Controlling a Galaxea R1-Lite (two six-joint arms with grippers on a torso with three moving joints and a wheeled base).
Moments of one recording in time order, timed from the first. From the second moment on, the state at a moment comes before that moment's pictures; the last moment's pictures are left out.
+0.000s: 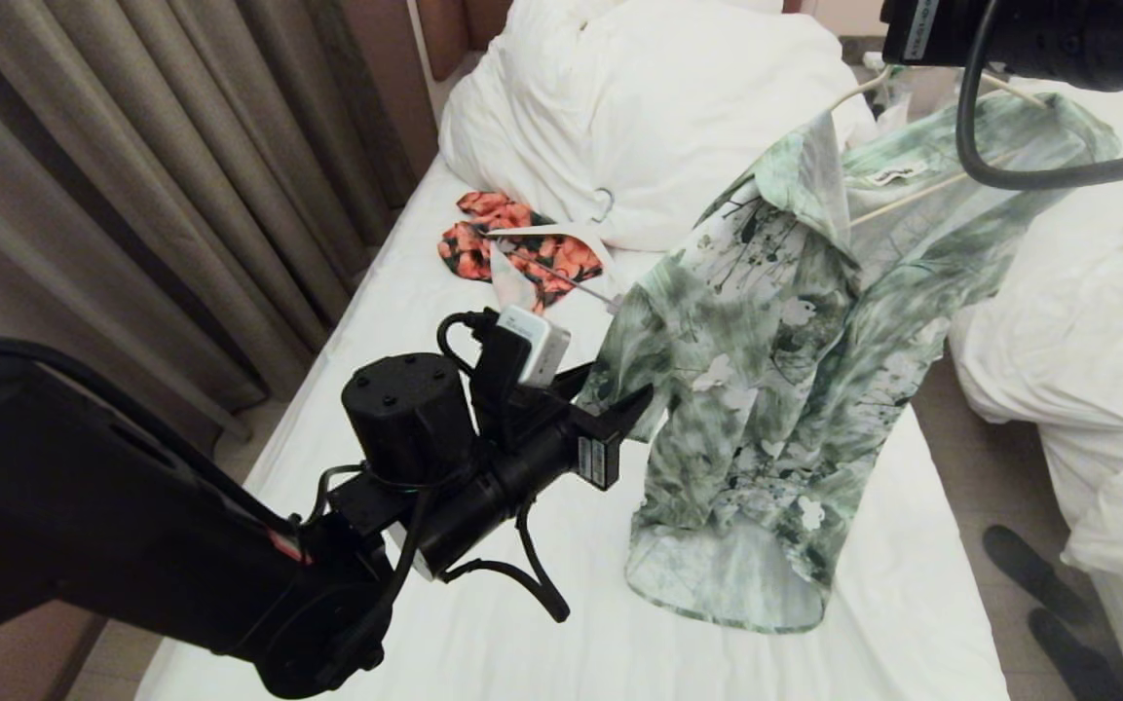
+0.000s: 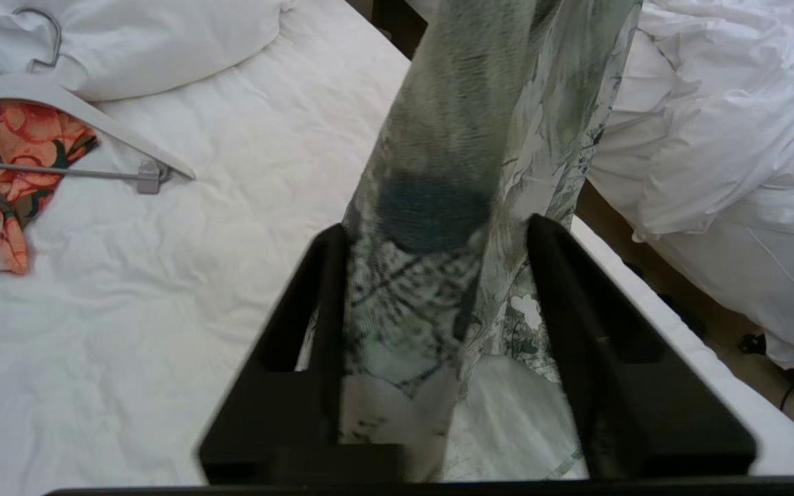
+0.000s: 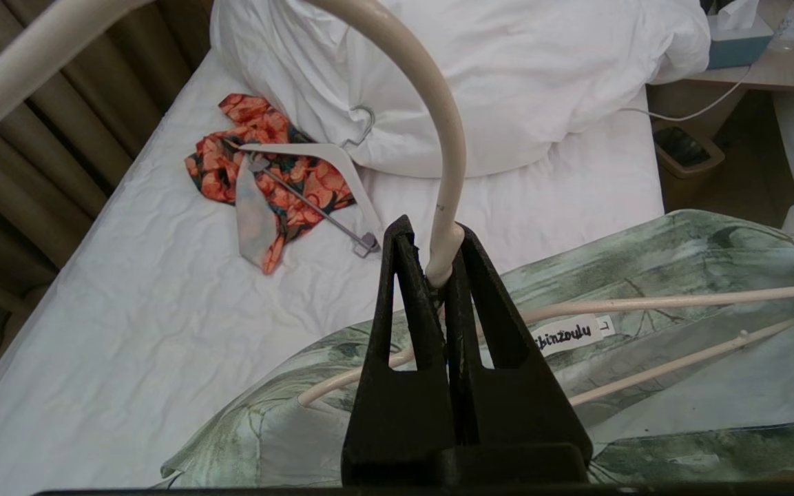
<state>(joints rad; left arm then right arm) -0.74 1.91 -0.74 -1.24 0.00 0.10 0.59 1.66 -1.82 0.01 -0.47 -0.04</state>
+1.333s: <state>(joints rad) -0.58 1.89 -0.85 -1.06 0.01 0.09 0.51 1.63 -1.82 0.01 -0.48 -0.07</state>
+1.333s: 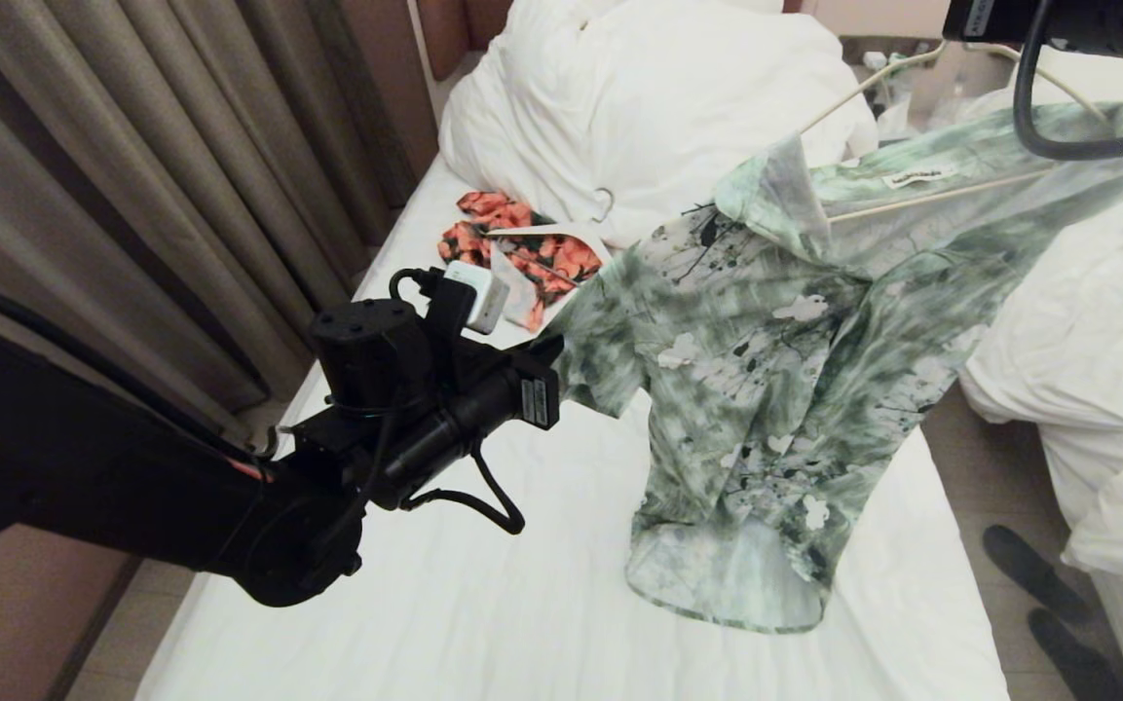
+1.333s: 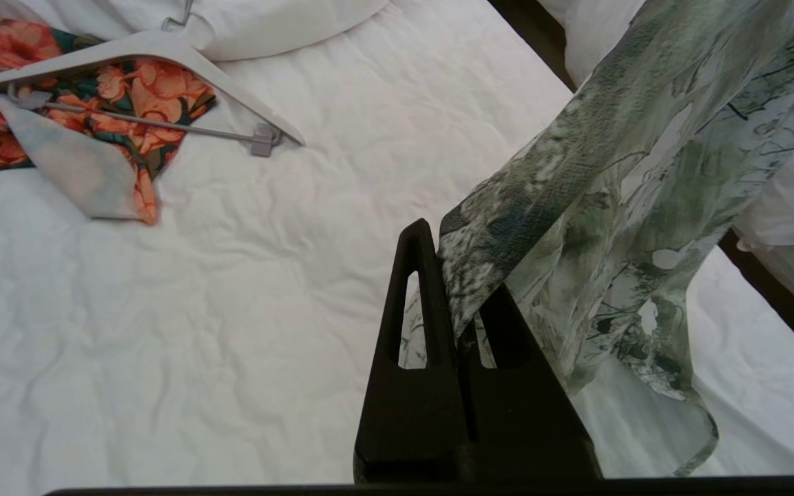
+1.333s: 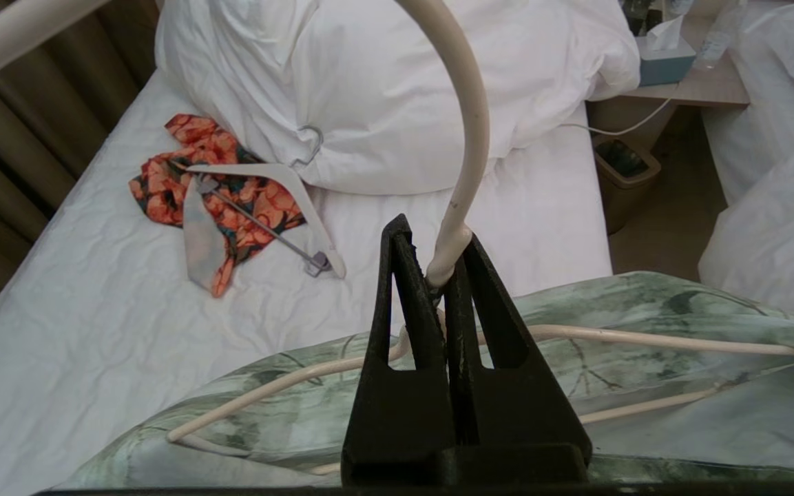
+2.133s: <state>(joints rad) -0.58 1.89 -0.84 -1.07 0.01 0.10 0.50 1.63 -1.83 0.01 -0.48 -0.08</state>
